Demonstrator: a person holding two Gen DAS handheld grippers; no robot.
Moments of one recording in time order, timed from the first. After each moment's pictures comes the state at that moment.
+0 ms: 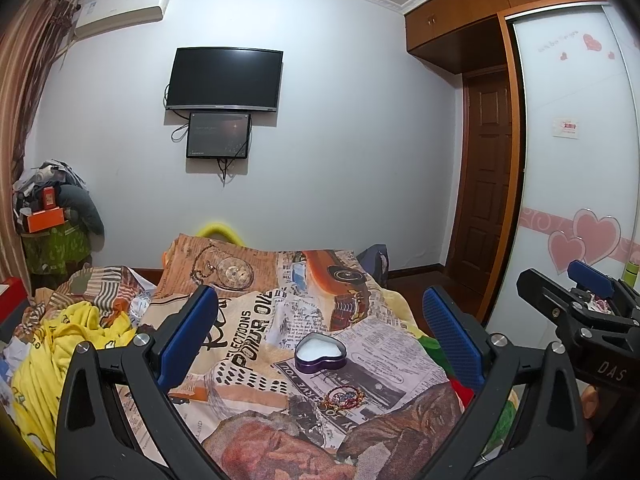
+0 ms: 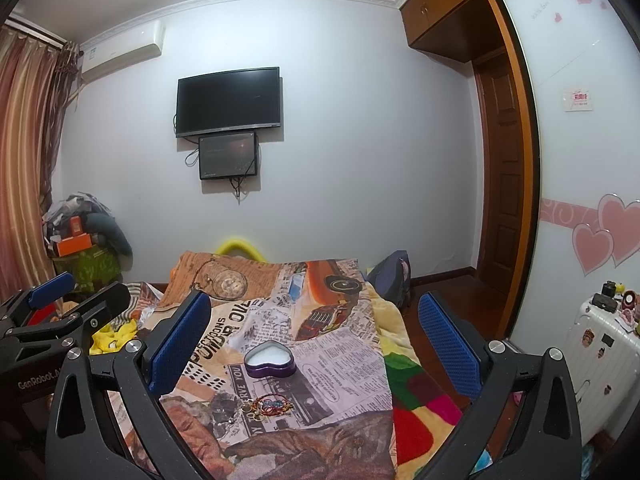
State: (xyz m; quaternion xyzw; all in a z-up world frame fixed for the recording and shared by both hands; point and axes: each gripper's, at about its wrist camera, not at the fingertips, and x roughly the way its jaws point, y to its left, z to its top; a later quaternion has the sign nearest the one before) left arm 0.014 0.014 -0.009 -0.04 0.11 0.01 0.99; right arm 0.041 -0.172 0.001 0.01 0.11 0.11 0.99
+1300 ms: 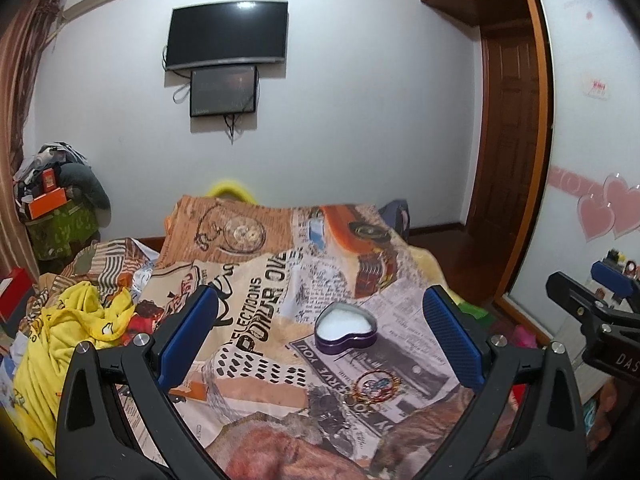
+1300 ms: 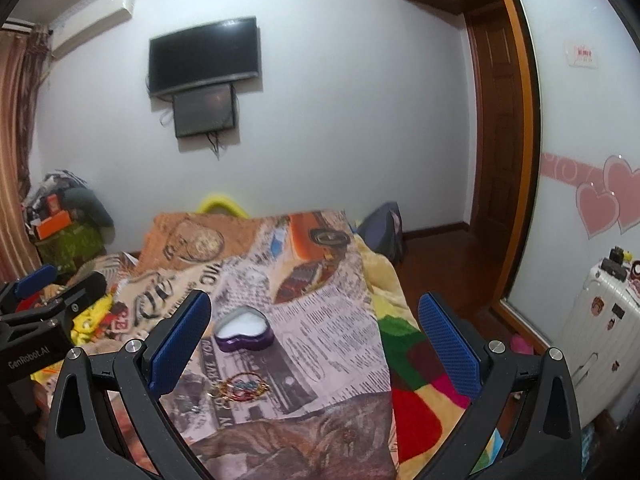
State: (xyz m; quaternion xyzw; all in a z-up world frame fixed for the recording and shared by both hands) left arm 0.109 0.026 -0.055 -0.02 0.20 0.03 0.98; right arm 0.113 -0.181 -0.044 0.01 0.20 0.09 0.97
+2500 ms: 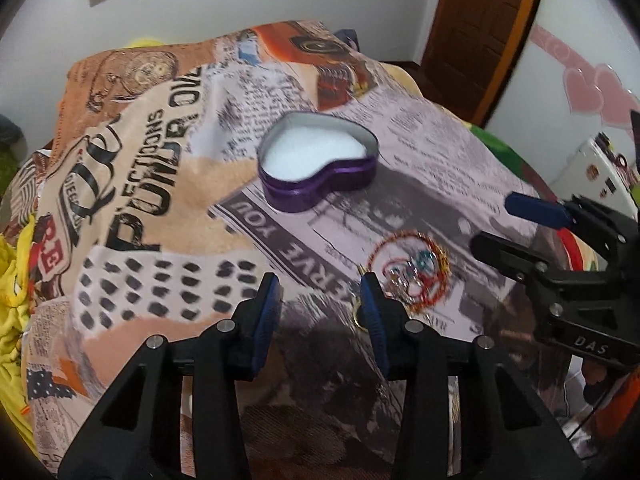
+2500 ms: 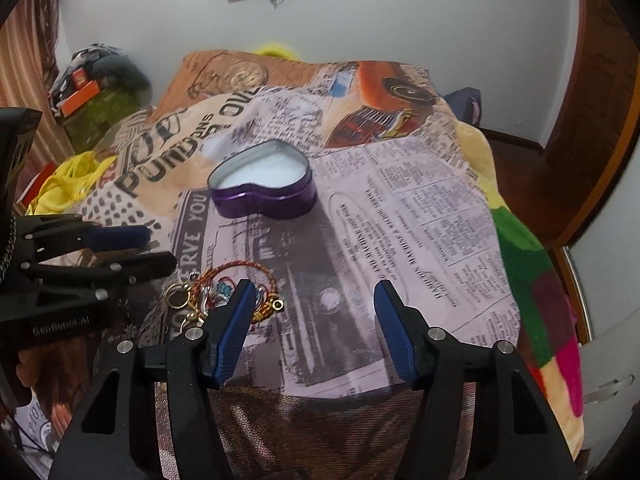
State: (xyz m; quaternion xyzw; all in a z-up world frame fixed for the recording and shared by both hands) left arm 0.230 0.029 -0.220 0.01 0.48 -0.10 0.87; right arm 0.214 -0.126 -0.179 -0.07 0.42 0.21 0.88
